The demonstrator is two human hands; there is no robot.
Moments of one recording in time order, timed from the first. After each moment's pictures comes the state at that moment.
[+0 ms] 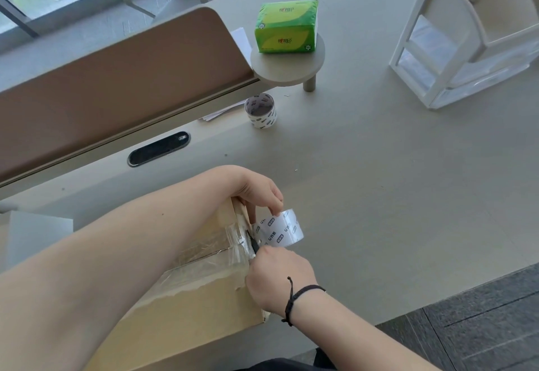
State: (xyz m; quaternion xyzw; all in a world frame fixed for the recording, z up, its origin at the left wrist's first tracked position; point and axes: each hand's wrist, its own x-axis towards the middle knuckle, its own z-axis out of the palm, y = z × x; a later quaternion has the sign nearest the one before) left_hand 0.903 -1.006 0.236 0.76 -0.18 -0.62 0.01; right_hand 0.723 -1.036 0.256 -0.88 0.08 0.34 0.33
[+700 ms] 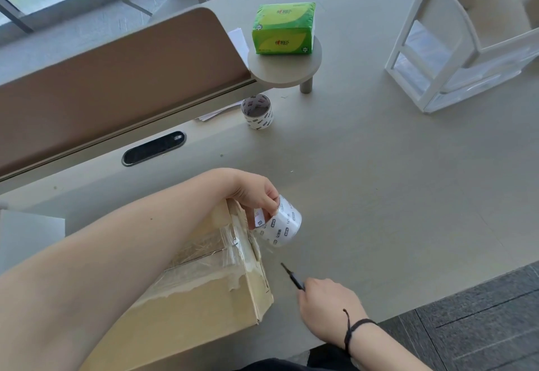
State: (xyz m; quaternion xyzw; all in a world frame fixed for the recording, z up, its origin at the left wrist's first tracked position) left_hand 0.902 -1.003 0.238 0.76 -0.21 -0.61 0.06; right_hand 0.659 -1.086 0.204 -0.87 0.14 0.39 0.26
